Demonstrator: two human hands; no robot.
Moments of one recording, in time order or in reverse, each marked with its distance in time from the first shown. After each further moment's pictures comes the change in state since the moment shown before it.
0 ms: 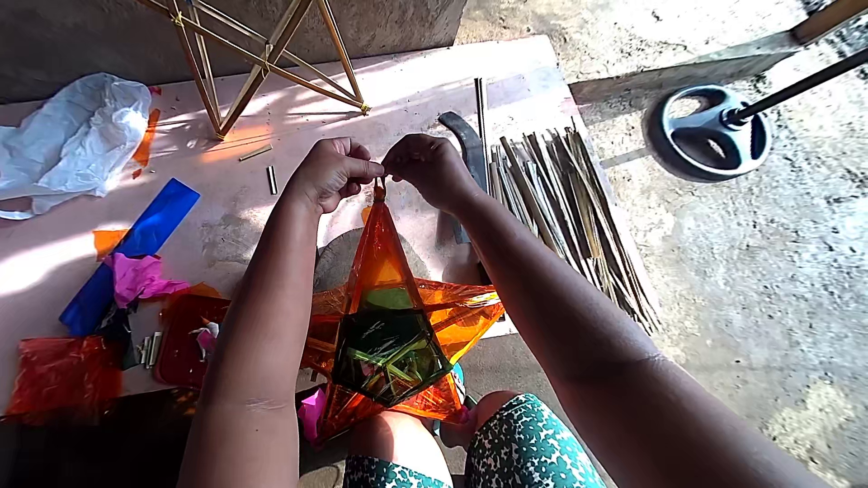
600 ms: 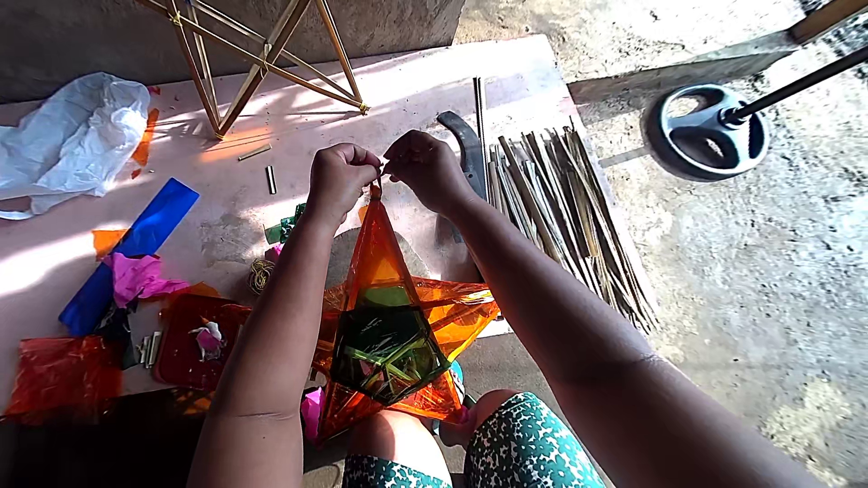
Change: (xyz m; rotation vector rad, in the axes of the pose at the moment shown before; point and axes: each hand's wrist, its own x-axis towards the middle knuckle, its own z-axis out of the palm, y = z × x) left_hand -0.007 -0.014 0.022 0.218 0.268 0.164; right_hand -0.003 -0.002 0.006 -0.040 0.069 0.073
